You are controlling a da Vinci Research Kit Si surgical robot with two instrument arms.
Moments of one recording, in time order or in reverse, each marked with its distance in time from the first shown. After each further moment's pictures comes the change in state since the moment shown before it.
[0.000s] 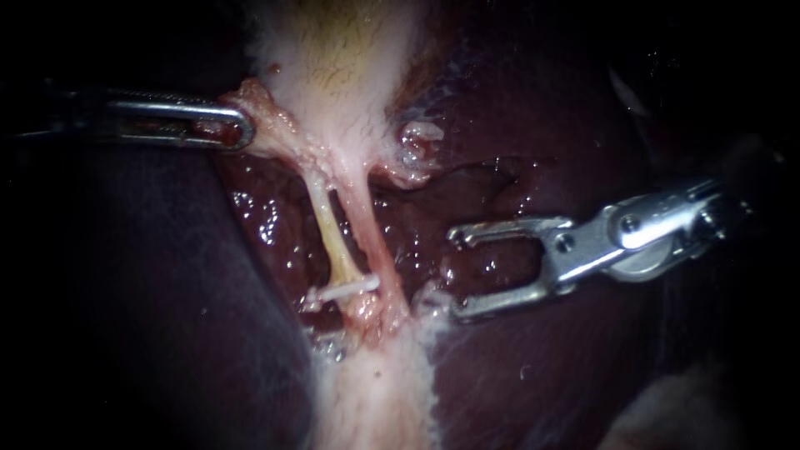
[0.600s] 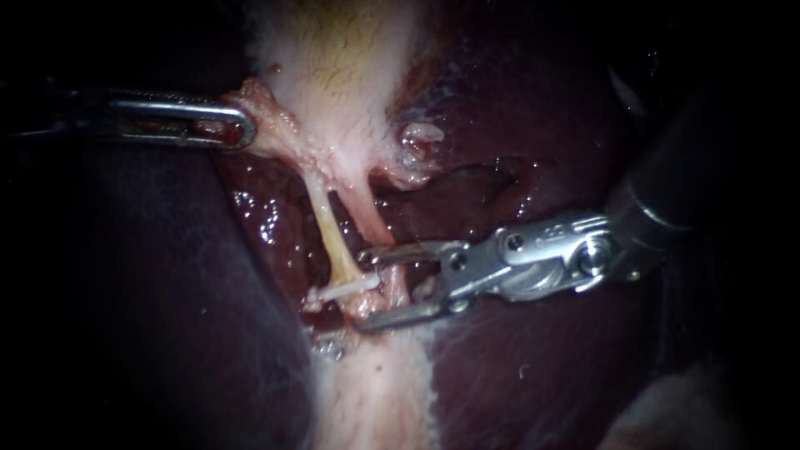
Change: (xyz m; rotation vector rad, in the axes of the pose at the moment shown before) right arm -0.002 0.000 0.011 0.003 -0.005 0.113; left arm 0.000 0.000 0.000 0.001 0.000 -0.001
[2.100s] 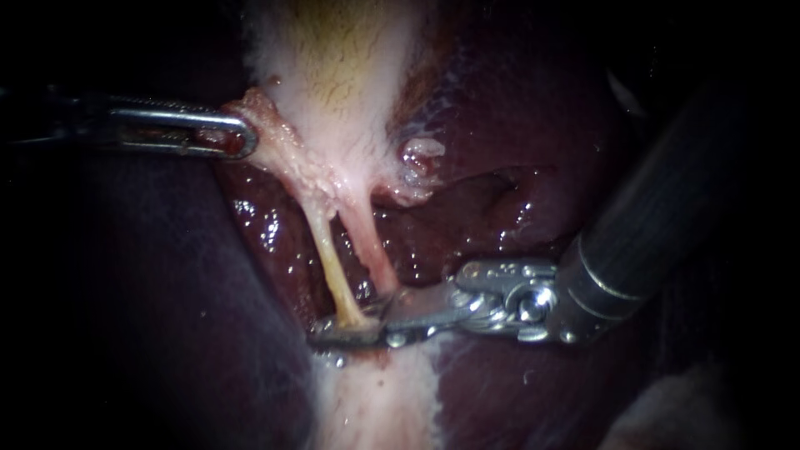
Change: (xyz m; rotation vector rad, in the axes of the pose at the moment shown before) right arm -0.002 -0.003 0.007 0.177 -0.138 0.405; left arm 0.000 0.000 0.000 -0.001 0.000 -0.002
